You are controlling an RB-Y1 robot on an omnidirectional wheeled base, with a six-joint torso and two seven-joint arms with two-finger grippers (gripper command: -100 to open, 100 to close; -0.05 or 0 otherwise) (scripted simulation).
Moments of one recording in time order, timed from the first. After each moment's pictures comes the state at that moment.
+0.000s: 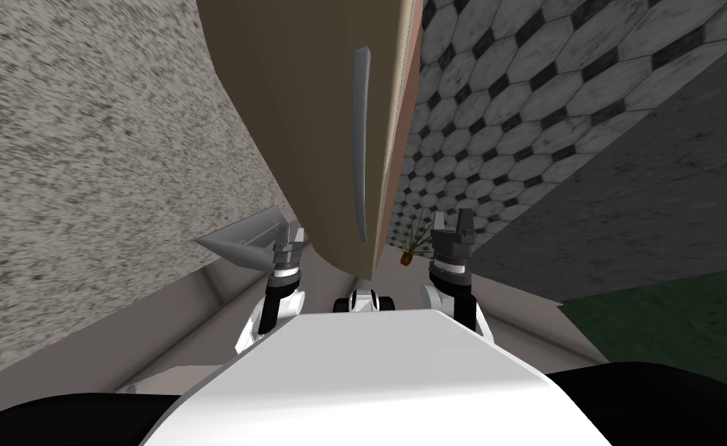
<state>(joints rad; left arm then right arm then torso) 0.45 0.14 0.04 -2.13 -0.07 -0.66 0.08 0.50 0.00 0.01 -2.39 0.07 -0.60 0.07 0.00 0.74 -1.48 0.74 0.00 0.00</state>
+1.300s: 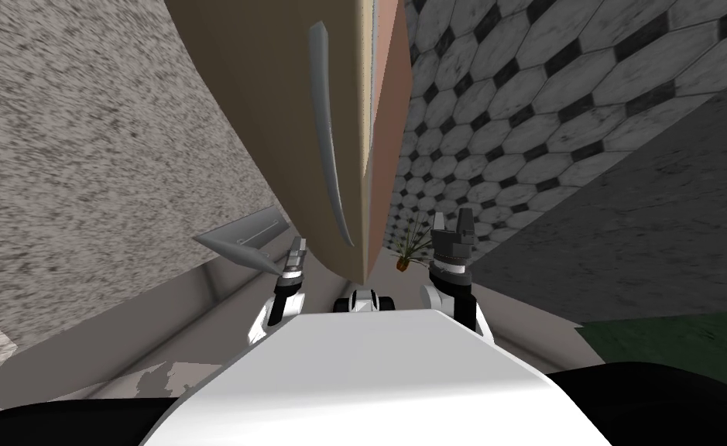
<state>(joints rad) 0.36 0.17 0.10 -1.79 -0.10 -0.76 -0.04 0.50 0.00 0.01 -2.39 0.07 -0.60 0.07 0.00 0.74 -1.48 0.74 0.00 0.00</state>
